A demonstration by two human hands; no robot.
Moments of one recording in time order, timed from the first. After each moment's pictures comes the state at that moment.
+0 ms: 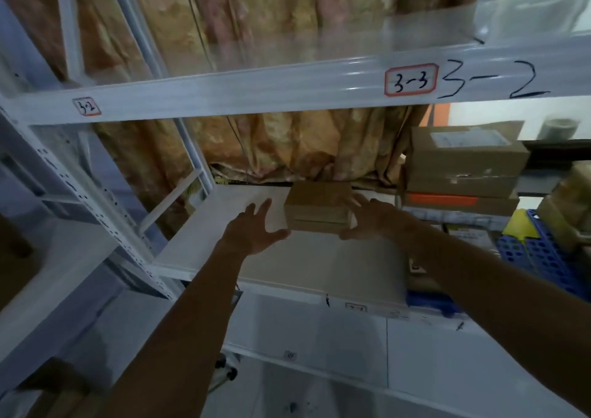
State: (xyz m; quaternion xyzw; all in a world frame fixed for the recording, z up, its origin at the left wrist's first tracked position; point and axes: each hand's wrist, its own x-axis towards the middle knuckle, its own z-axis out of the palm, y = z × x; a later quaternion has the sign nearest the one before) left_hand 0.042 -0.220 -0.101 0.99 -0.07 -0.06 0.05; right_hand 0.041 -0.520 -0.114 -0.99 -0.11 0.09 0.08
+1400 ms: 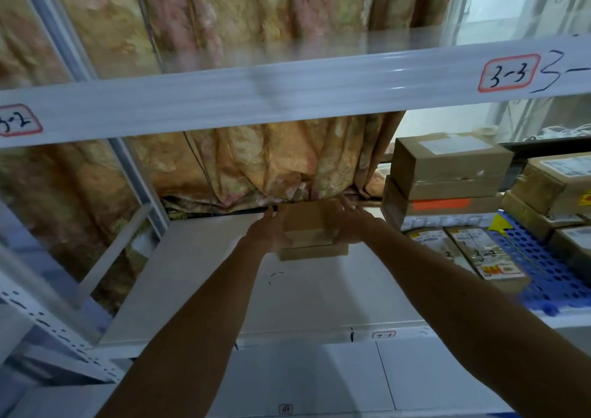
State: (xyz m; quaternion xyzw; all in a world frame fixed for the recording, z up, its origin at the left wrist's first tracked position) left_hand 0.171 -0.241 -0.125 0.95 -0.23 -0.14 0.12; right_hand 0.120 -0.464 -0.139 -0.99 0.05 0.08 0.07
